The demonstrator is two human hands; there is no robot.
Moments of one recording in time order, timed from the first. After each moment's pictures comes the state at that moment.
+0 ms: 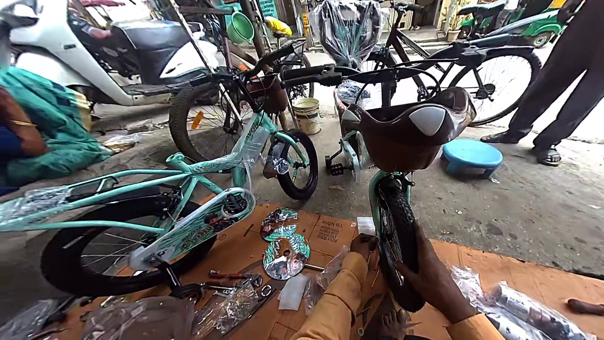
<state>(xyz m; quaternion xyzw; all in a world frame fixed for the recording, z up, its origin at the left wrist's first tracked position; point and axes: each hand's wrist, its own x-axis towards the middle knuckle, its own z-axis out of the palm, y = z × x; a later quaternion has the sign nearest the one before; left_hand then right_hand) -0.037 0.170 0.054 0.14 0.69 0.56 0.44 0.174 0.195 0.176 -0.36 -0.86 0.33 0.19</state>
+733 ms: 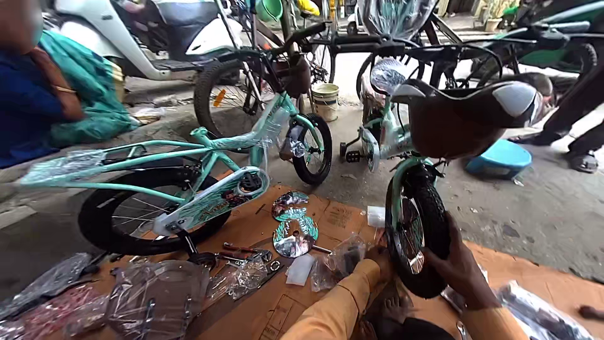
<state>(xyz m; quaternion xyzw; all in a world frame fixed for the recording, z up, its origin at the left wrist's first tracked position) -0.010 0.146 0.008 0.29 0.77 0.33 0.46 0.188 0.218 0.174 -0.38 -0.82 0.36 0.24</state>
